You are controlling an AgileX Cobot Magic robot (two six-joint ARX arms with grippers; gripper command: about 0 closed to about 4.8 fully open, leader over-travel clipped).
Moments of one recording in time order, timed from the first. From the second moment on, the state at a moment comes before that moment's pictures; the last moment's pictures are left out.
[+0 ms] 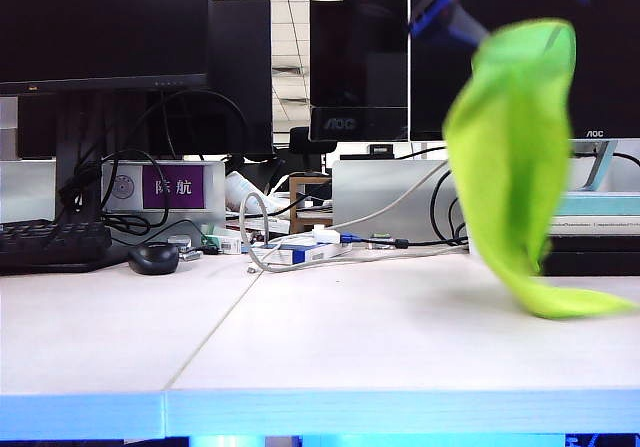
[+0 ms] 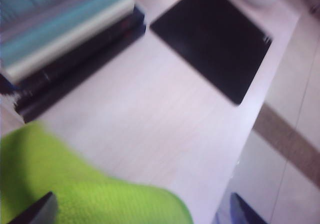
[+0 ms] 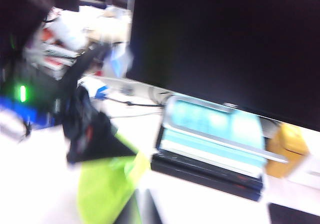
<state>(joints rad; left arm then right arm) -0.85 2.37 2.73 -0.94 0.36 -0.21 0.79 0.71 1.35 -0.90 0.65 -0.03</state>
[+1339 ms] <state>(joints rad) -0.76 2.23 2.73 -0.98 0.51 -0.24 0.78 0.72 1.23 -0.77 0.57 -0.05</state>
